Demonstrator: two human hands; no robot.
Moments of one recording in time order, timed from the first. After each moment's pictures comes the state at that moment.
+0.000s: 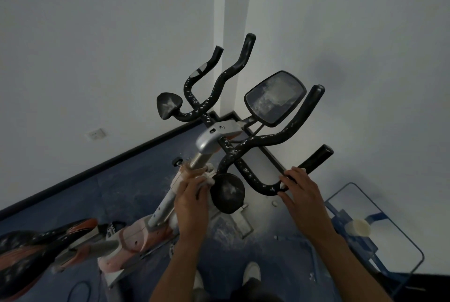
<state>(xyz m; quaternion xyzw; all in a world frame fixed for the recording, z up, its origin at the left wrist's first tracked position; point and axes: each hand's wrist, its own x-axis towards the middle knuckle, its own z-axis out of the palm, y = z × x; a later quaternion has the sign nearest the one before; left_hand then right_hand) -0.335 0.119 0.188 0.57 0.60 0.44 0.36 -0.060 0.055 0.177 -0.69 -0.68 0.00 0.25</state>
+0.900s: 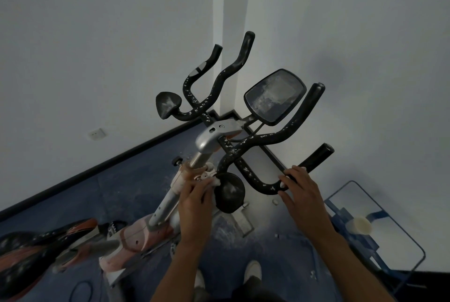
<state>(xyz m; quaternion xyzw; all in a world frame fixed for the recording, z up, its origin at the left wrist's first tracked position) -0.333 0.112 0.184 0.62 0.55 0.44 0.35 -0.059 0.053 0.171 -0.70 -0.67 0.01 0.25</state>
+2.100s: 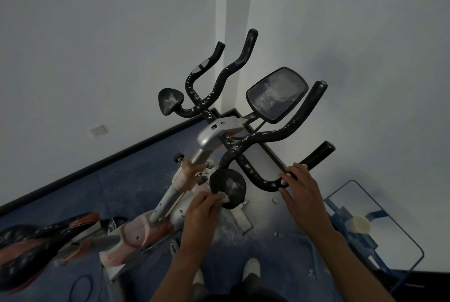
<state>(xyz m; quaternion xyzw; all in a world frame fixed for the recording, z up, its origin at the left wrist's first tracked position) -0.342 0.087 0.168 0.71 0.52 0.36 0.31 -0.064 0.053 0.173 -0.71 -0.66 0.02 0.24</state>
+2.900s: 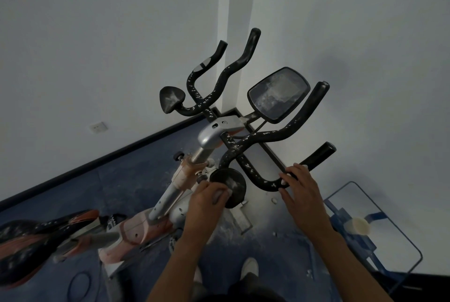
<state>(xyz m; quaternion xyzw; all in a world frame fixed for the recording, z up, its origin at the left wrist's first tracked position) -0.330 0.105 0.189 0.70 0.53 0.34 0.35 -0.064 0.053 0.176 -0.71 -0.66 0.02 0.24</state>
